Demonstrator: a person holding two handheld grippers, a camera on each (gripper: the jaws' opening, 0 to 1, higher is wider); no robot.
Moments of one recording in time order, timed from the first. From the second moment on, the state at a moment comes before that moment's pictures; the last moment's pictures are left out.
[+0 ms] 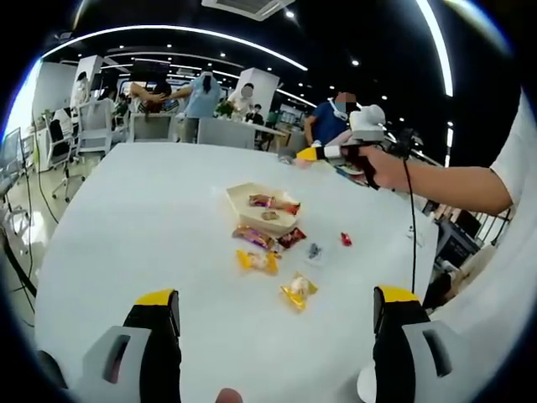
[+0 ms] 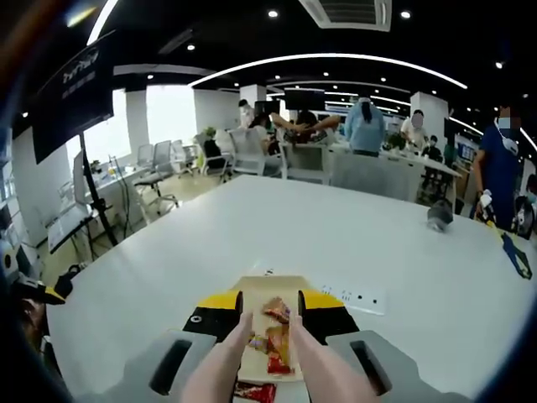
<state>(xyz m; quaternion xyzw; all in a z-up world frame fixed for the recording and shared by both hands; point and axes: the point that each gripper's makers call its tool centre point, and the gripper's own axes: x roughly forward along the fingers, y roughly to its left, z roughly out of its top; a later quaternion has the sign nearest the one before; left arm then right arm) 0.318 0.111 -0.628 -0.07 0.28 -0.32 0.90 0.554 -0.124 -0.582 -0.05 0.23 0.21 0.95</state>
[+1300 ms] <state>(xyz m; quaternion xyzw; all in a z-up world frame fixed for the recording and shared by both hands) 0.313 0.092 -0.625 -0.07 0.27 -0.36 0.89 0.509 -0.127 -0.560 0.03 0.20 0.23 0.95</state>
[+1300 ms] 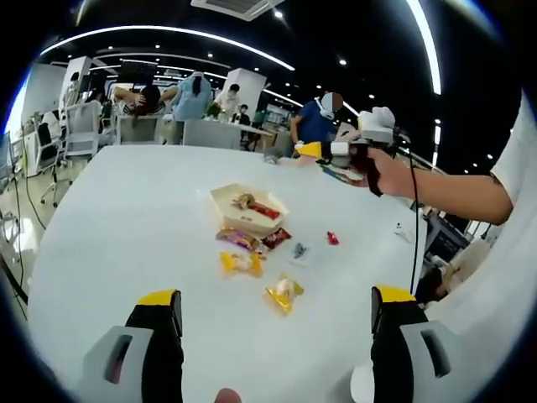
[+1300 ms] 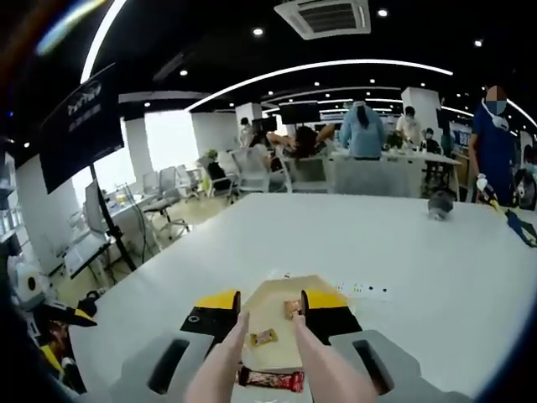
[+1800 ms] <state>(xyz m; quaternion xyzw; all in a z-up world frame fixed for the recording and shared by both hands) 0.319 0.080 -0.619 -0.06 0.26 -0.38 0.89 0.476 -0.133 -0.551 0.02 0.20 0.22 0.95</state>
